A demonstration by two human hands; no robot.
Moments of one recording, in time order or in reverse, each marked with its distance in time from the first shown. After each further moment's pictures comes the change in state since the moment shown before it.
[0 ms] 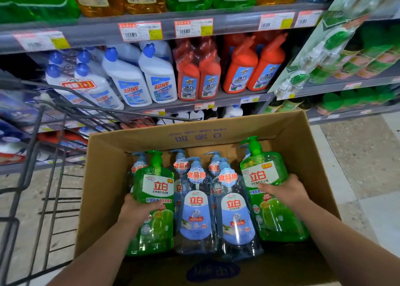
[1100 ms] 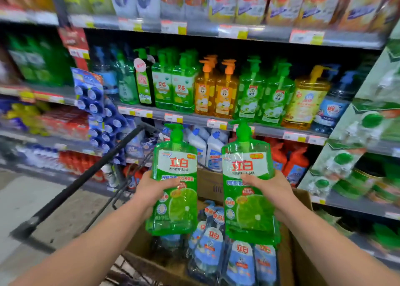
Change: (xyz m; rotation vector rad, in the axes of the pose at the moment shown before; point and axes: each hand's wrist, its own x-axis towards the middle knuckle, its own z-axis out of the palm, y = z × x) left_hand -0.238 0.026 -0.082 -0.660 0.124 0.597; right_hand -0.204 -0.091 -0.071 0.507 -0.294 -0.902
